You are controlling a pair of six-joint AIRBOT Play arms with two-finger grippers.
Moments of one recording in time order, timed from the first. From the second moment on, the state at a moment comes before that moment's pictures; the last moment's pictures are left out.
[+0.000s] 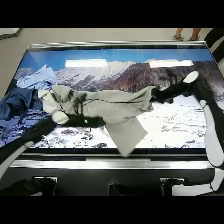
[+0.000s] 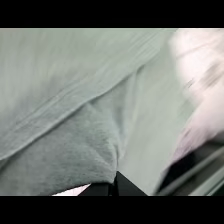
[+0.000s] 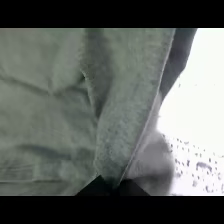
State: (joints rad) left arm -0.46 -1.21 0.96 0.79 -0.73 -1.45; right arm -0.11 -1.60 1.54 -1.00 1.25 1.43
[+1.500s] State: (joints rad) left arm -0.18 -1.24 1.67 1.31 -0.86 -1.57; right arm -0.28 -1.30 1.83 -1.40 1.32 1.76
